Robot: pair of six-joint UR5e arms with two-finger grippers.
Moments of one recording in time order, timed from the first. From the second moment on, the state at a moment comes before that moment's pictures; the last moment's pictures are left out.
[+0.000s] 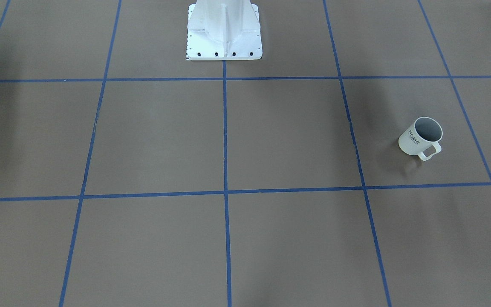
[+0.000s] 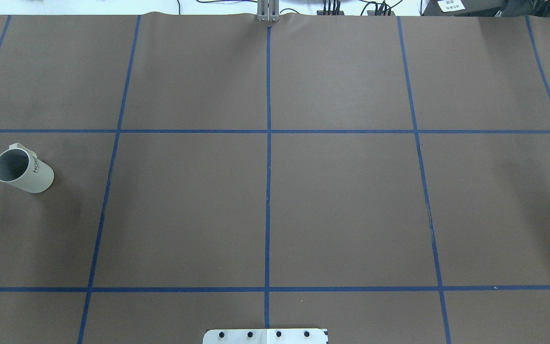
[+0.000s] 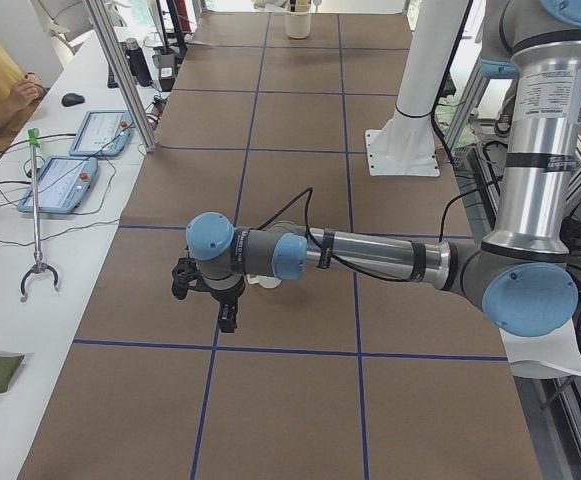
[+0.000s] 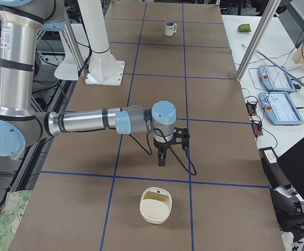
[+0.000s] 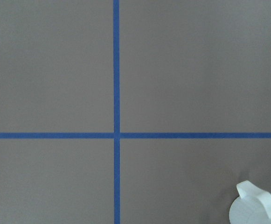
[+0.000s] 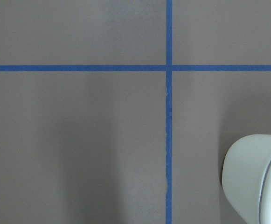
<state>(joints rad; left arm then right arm) -1.51 -1.62 -1.65 -1.55 -2.40 -0.11 1.49 -1.73 1.87 -1.58 2.32 0.16</state>
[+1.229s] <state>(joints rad) -1.27 -1.56 -1.67 -1.79 -2.42 -0.26 1.44 -1.72 1.83 -1.46 2.35 0.17</state>
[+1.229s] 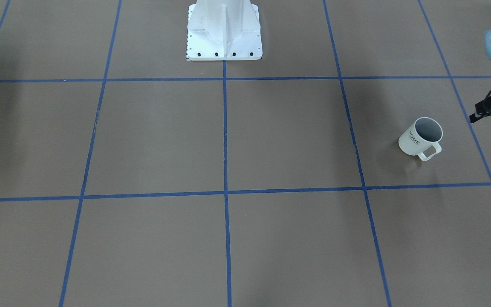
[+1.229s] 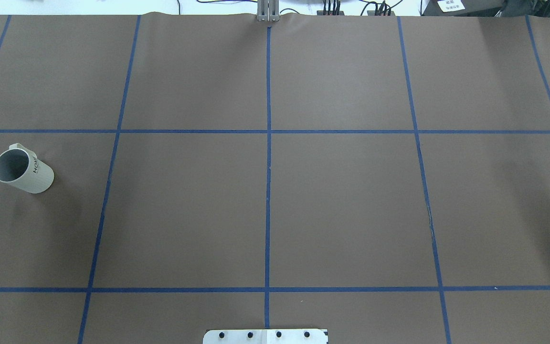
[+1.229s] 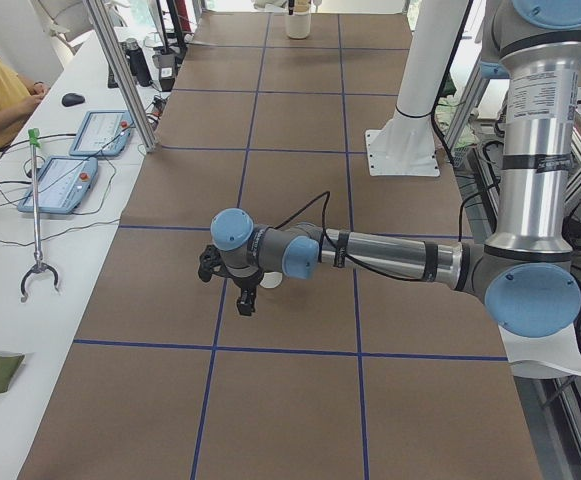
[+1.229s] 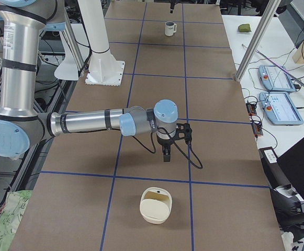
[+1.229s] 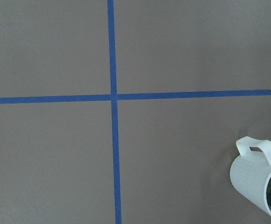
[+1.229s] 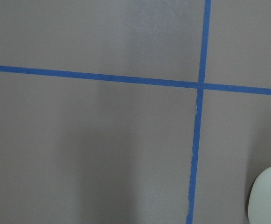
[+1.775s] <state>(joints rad) -1.15 -1.57 -1.64 -1.88 -2.35 -0.39 1.42 -1.71 1.83 -1.44 2.35 0.17</state>
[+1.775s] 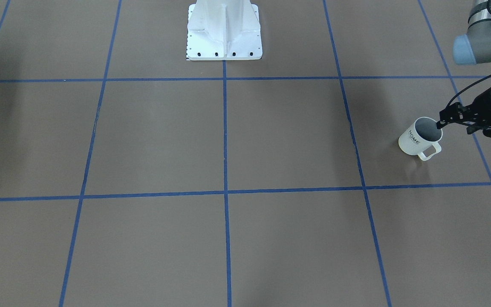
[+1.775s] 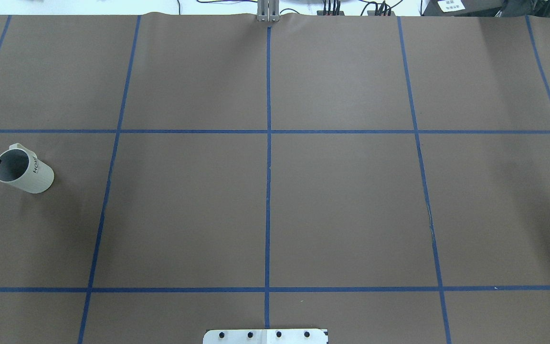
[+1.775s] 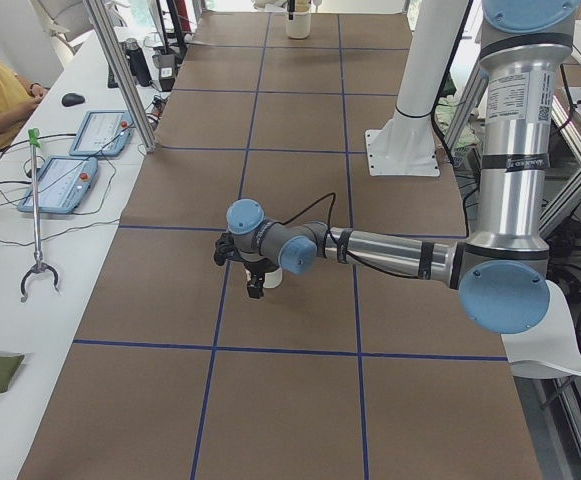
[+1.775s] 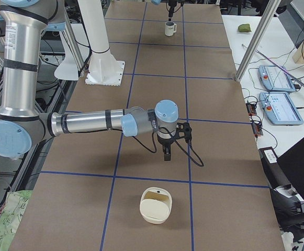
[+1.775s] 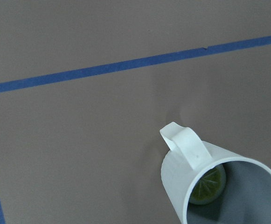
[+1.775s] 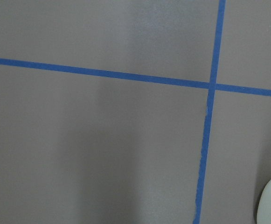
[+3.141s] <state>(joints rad) -1.09 -1.76 -1.60 -1.88 -2.45 -0.77 1.41 -1.65 1.86 -1.44 2.35 0.17</state>
